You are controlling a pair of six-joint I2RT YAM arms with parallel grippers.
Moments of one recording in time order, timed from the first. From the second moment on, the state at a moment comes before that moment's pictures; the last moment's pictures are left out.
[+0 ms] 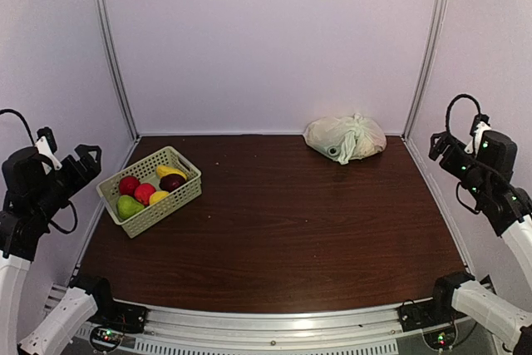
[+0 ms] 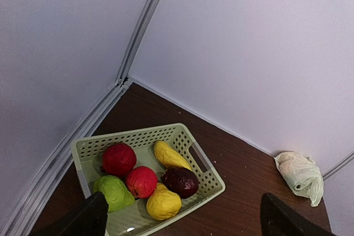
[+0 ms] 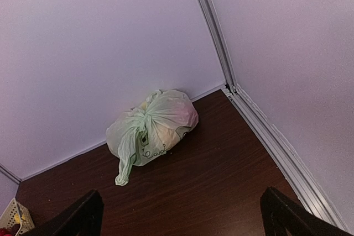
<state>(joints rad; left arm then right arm) -0.08 0.44 0.80 -0.58 -0.13 -0.54 0.11 0.64 0.75 -0.32 0.26 0.46</state>
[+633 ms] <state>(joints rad) -0.08 0.47 0.76 -0.56 -0.11 -0.29 0.21 0.93 0.99 -0.51 0.12 0.41</state>
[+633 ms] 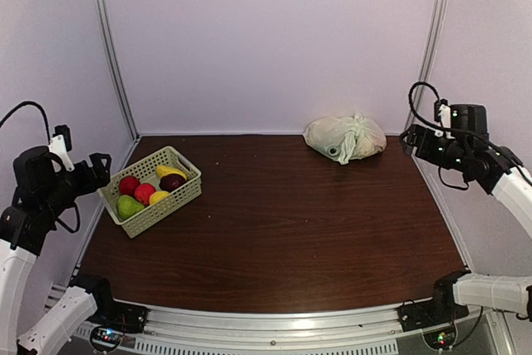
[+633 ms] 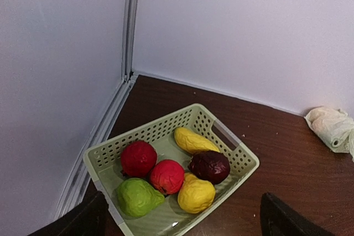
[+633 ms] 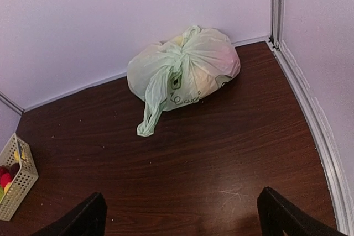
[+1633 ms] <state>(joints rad) -0.08 0.61 0.71 -0.50 -0.07 -0.22 0.29 2.12 1.73 -0.53 0.16 0.37</state>
